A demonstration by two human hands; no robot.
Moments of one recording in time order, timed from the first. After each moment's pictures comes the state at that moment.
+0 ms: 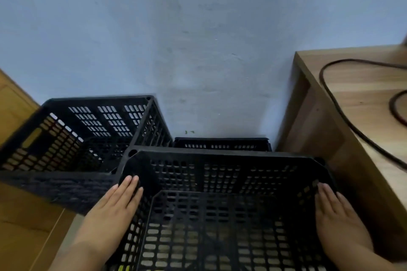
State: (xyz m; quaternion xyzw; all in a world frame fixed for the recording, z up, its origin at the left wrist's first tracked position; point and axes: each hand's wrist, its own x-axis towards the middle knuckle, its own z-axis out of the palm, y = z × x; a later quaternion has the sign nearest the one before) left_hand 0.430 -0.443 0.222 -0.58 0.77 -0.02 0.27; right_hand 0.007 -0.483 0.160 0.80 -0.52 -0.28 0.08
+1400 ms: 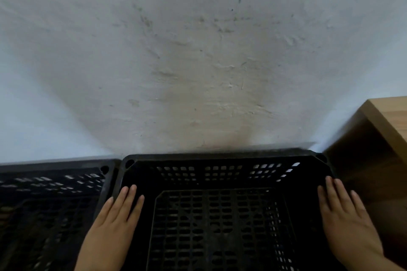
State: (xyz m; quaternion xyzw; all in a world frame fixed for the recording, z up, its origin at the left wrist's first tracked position) left_hand 0.502 -0.748 0.103 -0.57 0.81 -0.14 -0.02; right_hand 0.019 -0.756 0.087 0.76 -0.64 0.01 0.12
